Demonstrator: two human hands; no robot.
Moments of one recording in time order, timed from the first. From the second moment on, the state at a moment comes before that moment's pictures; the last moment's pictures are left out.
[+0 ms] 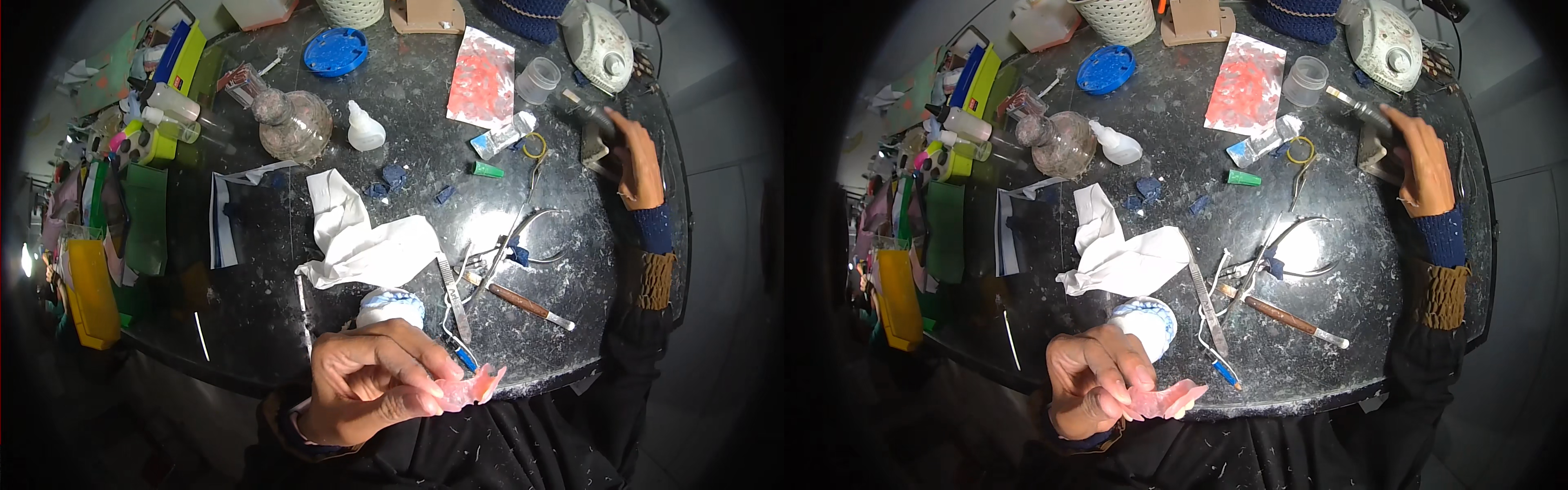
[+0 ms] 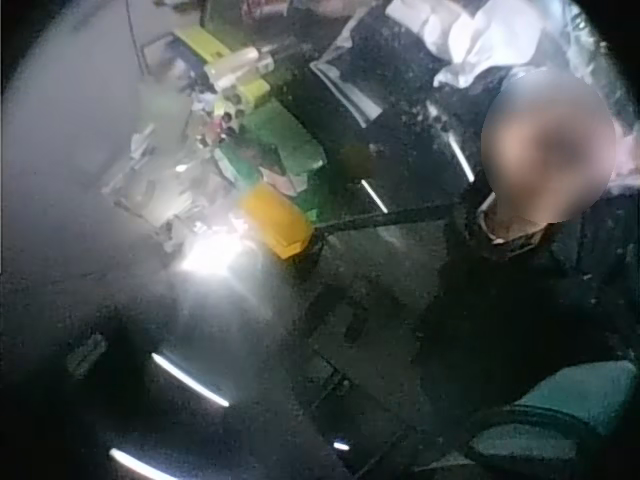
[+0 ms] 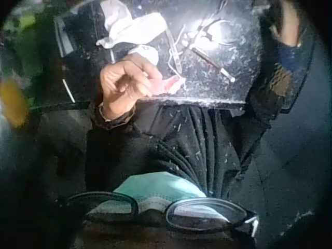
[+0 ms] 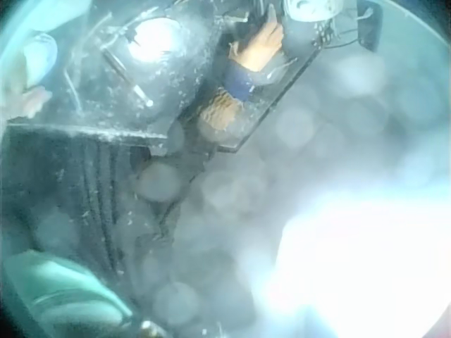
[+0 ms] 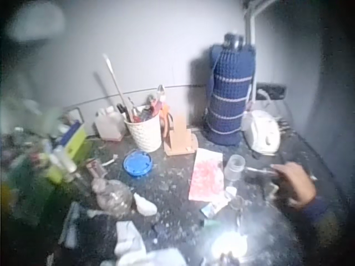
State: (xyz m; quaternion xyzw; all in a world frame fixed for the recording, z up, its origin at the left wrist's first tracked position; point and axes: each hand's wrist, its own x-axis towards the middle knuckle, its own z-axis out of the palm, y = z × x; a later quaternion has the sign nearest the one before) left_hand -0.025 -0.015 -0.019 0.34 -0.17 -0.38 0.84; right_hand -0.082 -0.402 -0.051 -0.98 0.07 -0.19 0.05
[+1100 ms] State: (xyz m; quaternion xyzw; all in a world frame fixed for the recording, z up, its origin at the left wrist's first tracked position) left_hand -0.025 -0.022 -0.023 0.42 -0.21 -0.44 0.77; right_hand -0.094 -0.256 -0.027 -0.92 -0.16 -0.25 0.24
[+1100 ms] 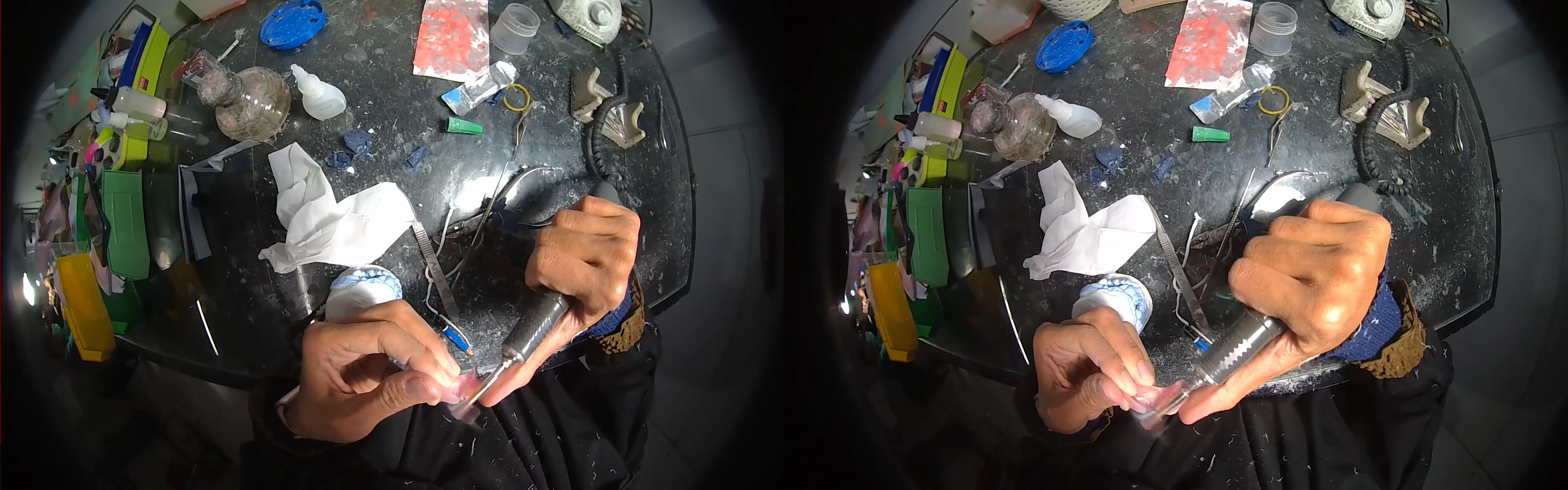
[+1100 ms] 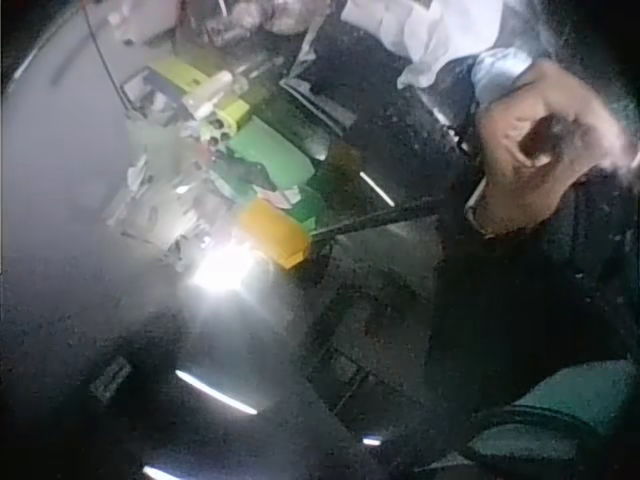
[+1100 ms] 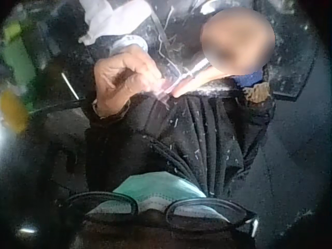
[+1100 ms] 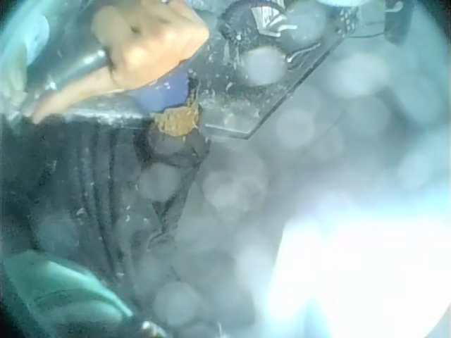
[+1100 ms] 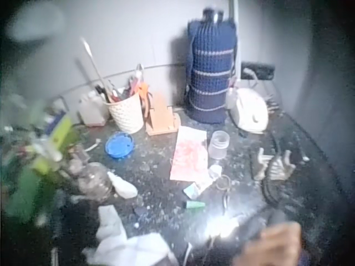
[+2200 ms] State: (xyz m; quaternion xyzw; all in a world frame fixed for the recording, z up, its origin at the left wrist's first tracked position) left_hand -0.025 -0.024 -0.023 0.45 -0.24 -0.41 0.75; right_hand -0.086 -0.255 -0.039 -0.91 -0.20 -0.24 0.28
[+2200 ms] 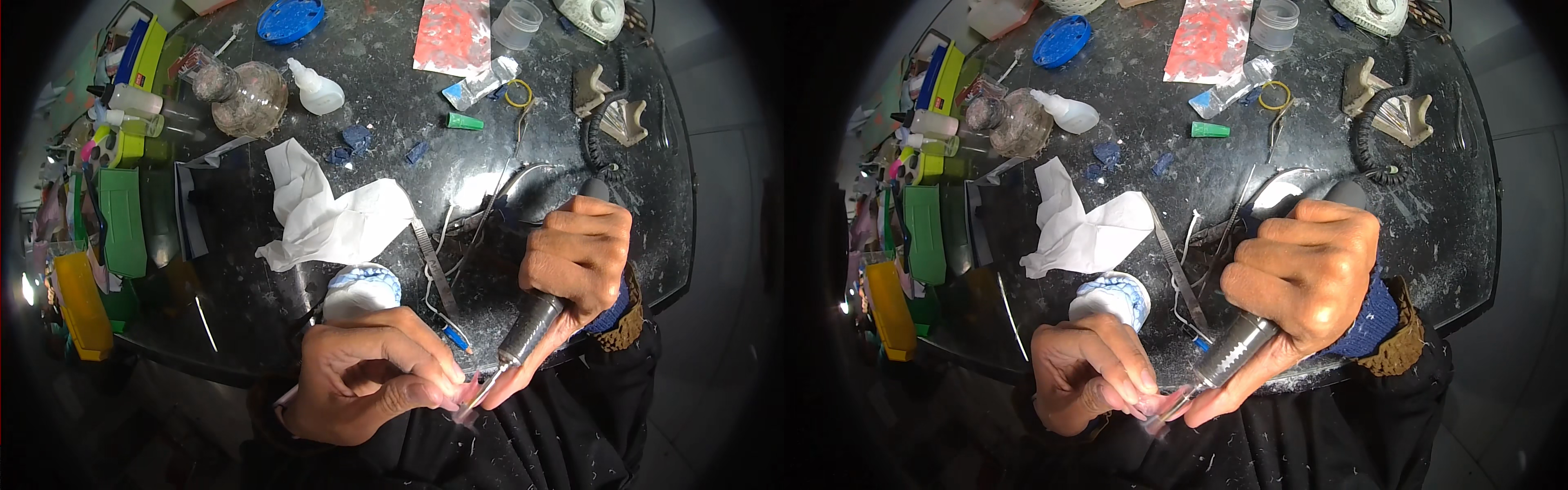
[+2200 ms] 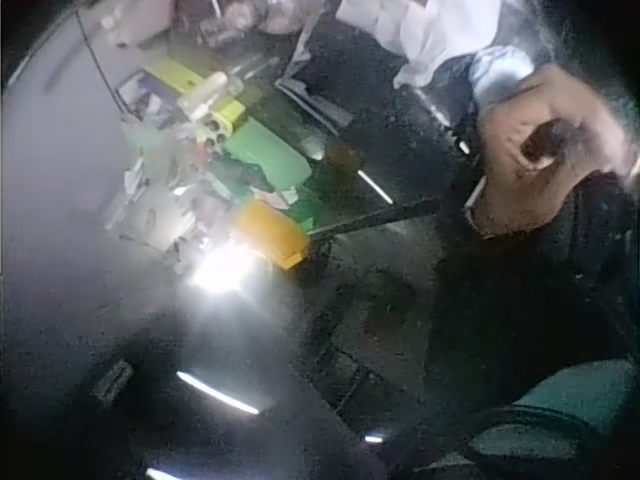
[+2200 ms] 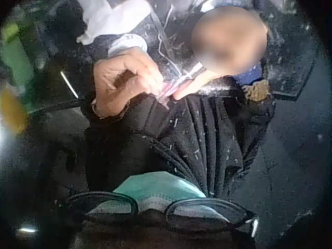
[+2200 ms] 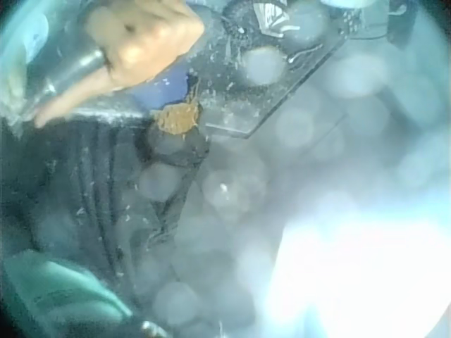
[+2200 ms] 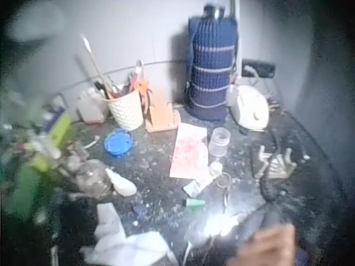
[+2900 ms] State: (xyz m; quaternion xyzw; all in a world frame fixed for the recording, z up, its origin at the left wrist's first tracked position) left_hand -0.024 -0.024 -0.024 0.42 -0.24 -0.47 0.74; right_hand -0.093 -0.257 -0.028 -0.92 -0.18 -0.23 0.27
